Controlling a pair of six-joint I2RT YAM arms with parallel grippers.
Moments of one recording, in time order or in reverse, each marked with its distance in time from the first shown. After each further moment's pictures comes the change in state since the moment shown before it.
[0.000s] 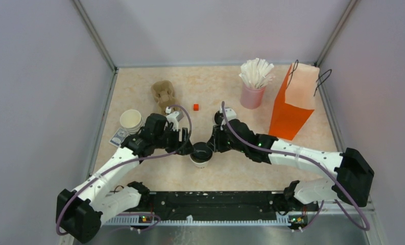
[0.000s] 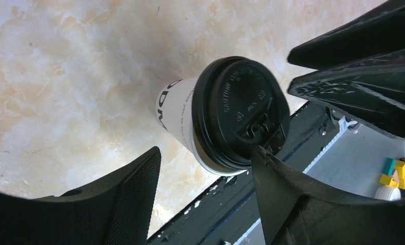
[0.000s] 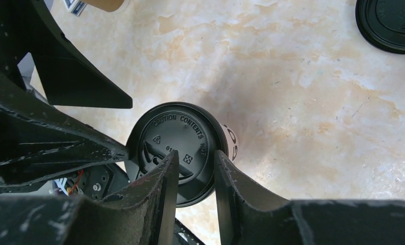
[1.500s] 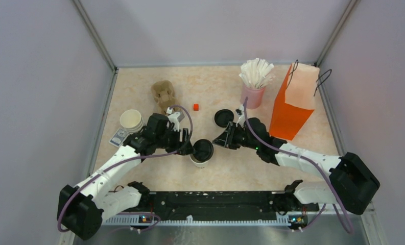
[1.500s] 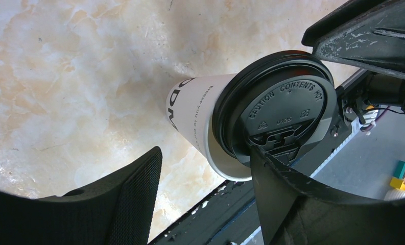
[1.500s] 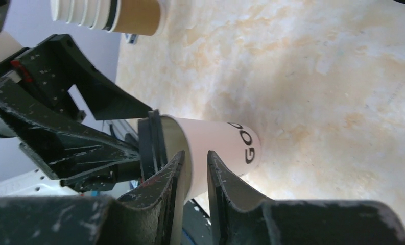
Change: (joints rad) left arm 0.000 0.032 -0.003 0.001 -0.019 0.012; right arm -0.241 -0.034 -0.263 0.375 -0.357 0.261
